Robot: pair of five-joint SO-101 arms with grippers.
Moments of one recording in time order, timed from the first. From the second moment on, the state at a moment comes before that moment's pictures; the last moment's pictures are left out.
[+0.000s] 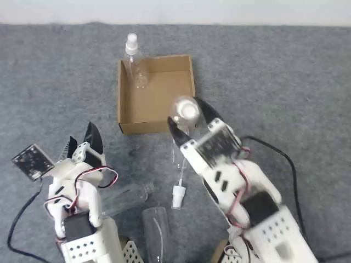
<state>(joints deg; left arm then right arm) -22.8 -103.5 92.4 49.1 30.0 -35.4 -66.6 62.7 23.6 14.7</state>
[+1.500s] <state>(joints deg) -22.8 -103.5 93.2 46.3 30.0 -38.9 9.0 10.3 17.1 7.1</state>
